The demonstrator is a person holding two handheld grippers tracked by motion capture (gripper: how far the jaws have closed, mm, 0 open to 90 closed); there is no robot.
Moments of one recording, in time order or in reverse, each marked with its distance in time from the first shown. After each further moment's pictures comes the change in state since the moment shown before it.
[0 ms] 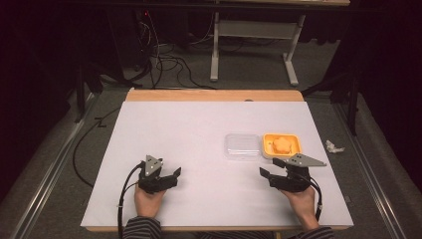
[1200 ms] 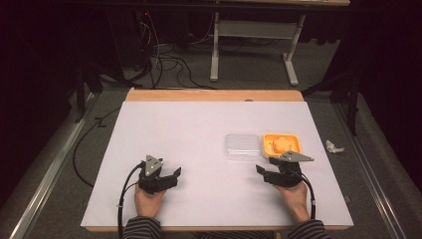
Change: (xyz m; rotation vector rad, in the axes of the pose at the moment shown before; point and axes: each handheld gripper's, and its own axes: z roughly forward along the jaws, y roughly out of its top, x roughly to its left) left arm 0.000 0.000 0.000 0.003 0.001 0.003; right arm -0.011 -0.009 0.034 0.072 -0.065 0.023
